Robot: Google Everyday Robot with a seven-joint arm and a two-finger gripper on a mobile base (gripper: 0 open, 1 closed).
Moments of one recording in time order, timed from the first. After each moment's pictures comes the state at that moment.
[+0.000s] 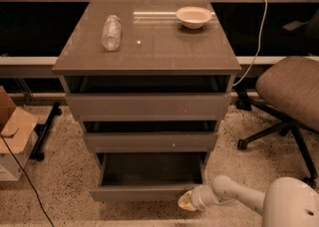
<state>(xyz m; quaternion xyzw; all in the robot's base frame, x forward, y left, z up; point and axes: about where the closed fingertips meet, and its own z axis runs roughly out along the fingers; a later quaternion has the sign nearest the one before) 0.498 -0.130 0.161 -0.56 0.76 0.25 0.24</state>
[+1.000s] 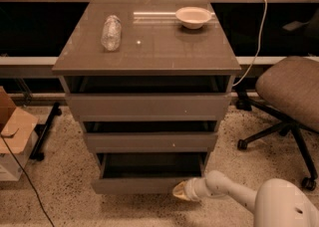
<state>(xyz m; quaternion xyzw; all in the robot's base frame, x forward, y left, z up) 0.552 -0.108 0.151 -0.60 0.72 0.20 0.30</state>
